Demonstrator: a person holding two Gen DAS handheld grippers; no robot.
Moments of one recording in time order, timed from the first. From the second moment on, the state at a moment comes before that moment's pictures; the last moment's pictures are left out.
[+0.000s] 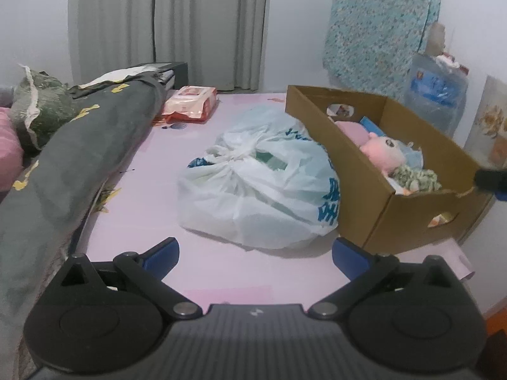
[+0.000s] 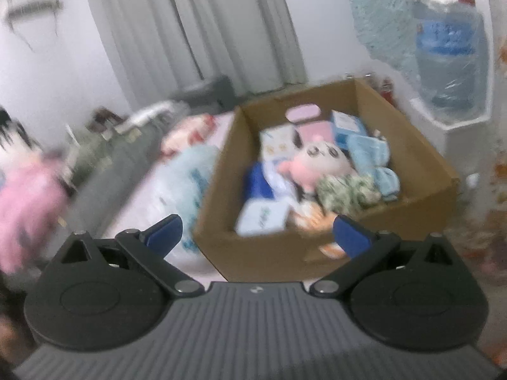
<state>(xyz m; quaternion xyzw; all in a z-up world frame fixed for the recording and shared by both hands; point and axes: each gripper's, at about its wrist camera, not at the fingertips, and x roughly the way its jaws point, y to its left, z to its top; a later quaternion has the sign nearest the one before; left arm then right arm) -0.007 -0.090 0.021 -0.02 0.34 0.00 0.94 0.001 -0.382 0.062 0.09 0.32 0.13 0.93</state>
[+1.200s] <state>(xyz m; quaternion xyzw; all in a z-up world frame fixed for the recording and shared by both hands) 0.010 -0.152 0.032 0.00 0.37 0.00 0.93 -0.027 -0.380 0.056 0.00 0.30 0.02 0.95</state>
